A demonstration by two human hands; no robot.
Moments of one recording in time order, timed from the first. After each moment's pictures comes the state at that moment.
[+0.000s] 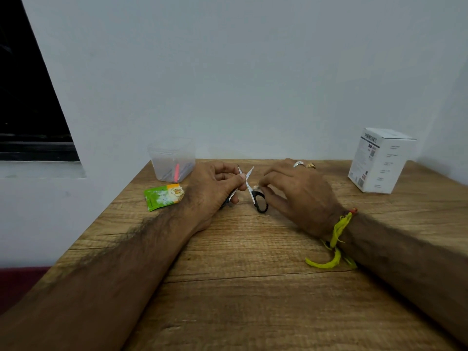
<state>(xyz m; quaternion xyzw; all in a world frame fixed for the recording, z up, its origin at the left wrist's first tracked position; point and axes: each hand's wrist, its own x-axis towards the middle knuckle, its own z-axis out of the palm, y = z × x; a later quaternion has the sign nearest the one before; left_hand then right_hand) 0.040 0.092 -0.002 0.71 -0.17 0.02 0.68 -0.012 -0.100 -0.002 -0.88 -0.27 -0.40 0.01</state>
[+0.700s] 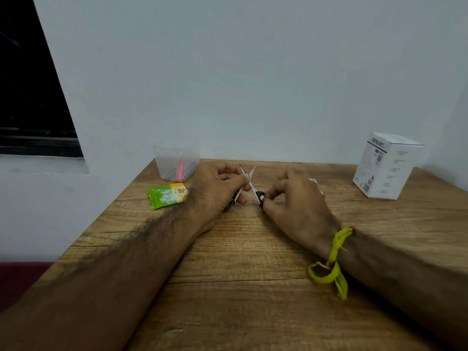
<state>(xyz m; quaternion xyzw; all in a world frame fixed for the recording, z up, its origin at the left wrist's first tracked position) 0.030 0.091 0.004 0.71 -0.14 0.04 0.68 -0.031 -0.066 -0.004 -0.94 -0.02 -0.28 0.21</state>
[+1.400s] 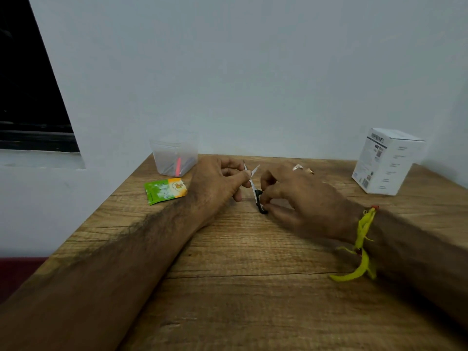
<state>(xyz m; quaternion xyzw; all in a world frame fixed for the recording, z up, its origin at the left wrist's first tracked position) 0.034 0.091 0.001 0.75 -0.19 0.07 0.62 -0.039 -0.093 0.018 -0.95 -0.26 -0.18 0.03</state>
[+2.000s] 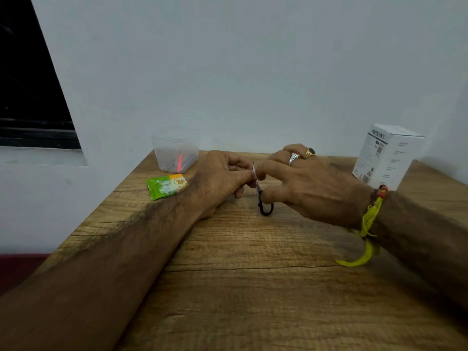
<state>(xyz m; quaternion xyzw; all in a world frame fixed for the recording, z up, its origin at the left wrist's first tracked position) 0.029 0.092 0.012 0.76 -0.20 -0.01 0.61 -0.033 -0.097 0.037 -0.86 -0.36 -0.25 -0.26</state>
